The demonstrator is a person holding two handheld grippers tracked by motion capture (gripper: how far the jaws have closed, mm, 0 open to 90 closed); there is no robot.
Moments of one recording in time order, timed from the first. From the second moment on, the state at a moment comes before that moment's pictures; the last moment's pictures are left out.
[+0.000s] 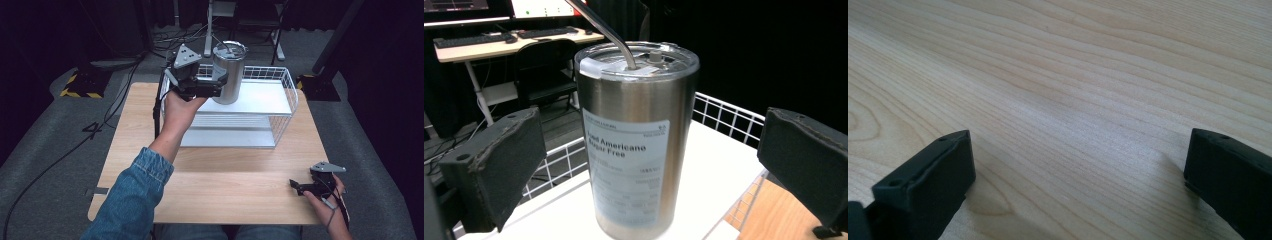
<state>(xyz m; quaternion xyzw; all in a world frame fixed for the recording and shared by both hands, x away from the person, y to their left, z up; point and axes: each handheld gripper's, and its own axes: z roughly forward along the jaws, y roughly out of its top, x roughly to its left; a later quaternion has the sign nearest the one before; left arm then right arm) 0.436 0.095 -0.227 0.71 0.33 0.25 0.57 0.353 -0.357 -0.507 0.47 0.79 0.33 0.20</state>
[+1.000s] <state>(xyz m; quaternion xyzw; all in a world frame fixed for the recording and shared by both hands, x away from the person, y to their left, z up) 0.339 0.167 -0.268 0.72 0.32 0.26 0.56 0.356 -0.358 -0.507 0.46 0.80 0.33 0.19</state>
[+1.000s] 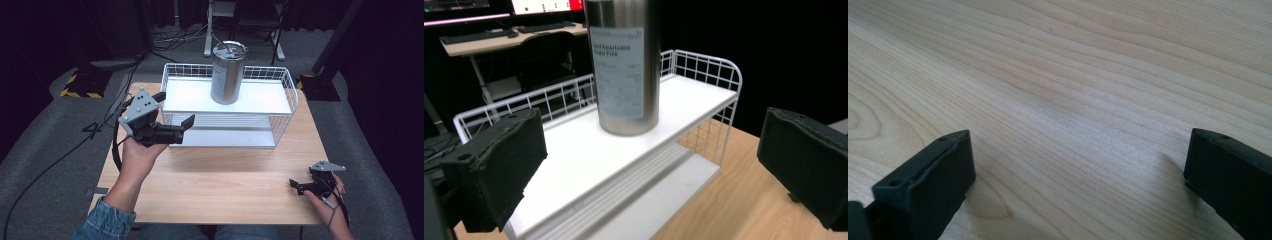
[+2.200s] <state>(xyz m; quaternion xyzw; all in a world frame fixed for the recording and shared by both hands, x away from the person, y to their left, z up) 0.312 0.223 -0.424 0.77 0.37 0.19 0.49 0.356 -0.358 -0.507 0.46 0.80 0.33 0.19</state>
